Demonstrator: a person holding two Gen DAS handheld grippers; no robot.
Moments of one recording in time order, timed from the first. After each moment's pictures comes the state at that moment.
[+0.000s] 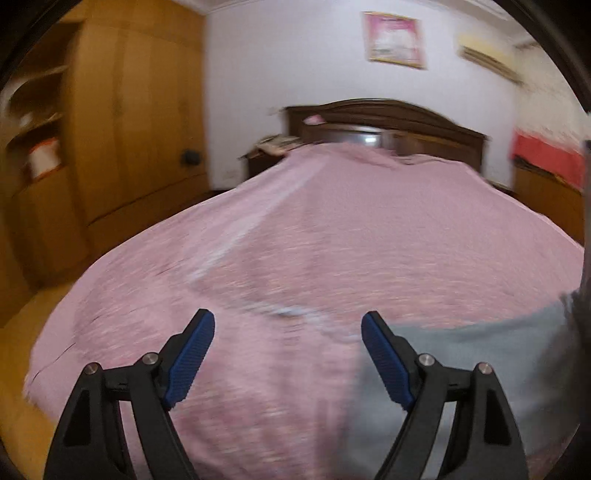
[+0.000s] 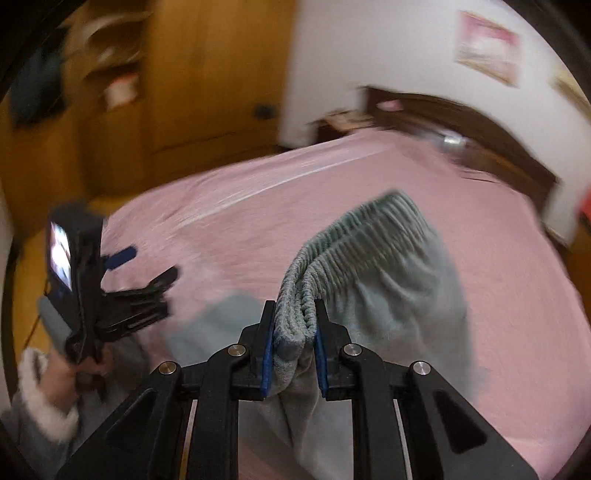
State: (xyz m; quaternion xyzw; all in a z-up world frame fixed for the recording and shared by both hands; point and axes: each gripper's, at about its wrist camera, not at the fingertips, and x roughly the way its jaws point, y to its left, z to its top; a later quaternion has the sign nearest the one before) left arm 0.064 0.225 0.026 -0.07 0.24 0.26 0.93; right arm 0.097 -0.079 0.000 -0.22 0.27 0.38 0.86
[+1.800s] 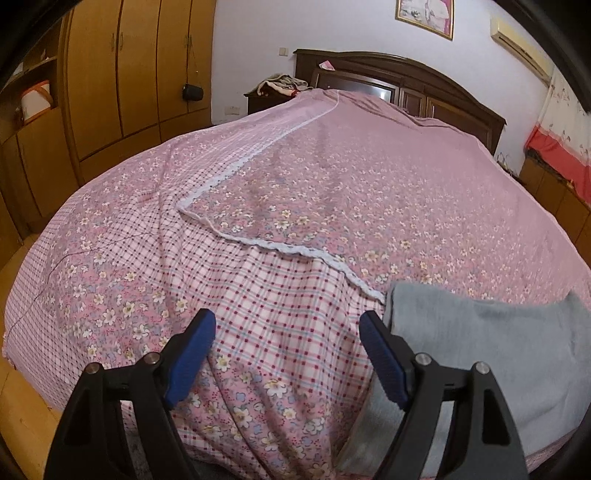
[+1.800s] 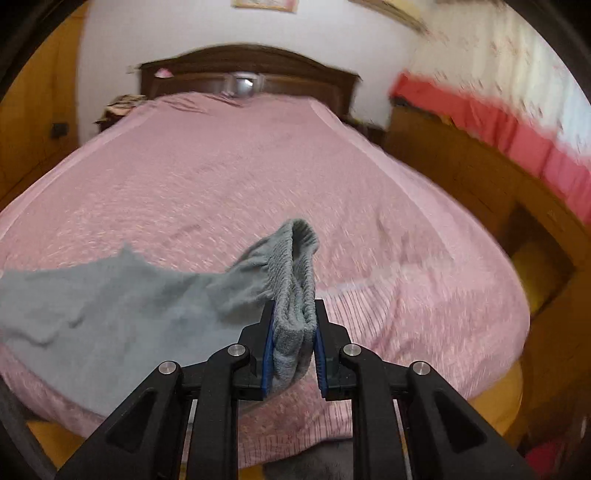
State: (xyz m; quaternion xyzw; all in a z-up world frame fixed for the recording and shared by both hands) left arm 0.097 0.223 0.009 -0.13 0.34 0.22 0.90; right arm 0.148 -0.503 0.001 -0.07 0.35 -0.01 0.93
